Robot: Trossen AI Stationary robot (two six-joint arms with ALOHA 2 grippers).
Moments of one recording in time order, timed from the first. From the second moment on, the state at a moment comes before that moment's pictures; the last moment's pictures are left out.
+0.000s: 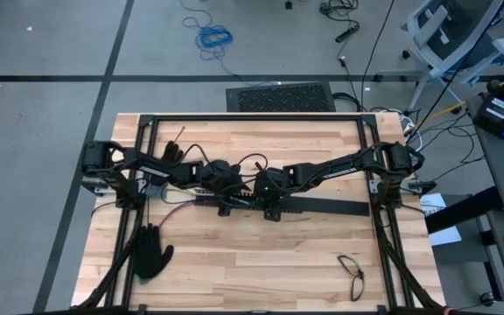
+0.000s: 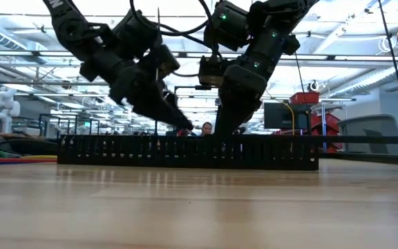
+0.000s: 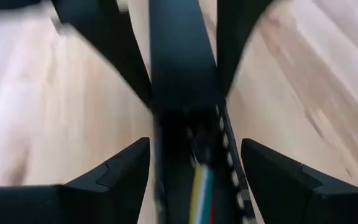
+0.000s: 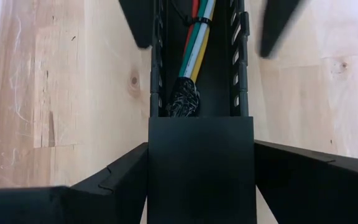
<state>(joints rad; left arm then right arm) 0.11 1.62 0.68 0.31 0.27 0.21 -0.01 1.86 1.18 -0.36 -0.05 0.12</state>
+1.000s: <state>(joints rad) 0.09 1.62 0.71 0.30 0.22 0.11 -0.01 1.86 1.18 -0.36 -0.05 0.11</state>
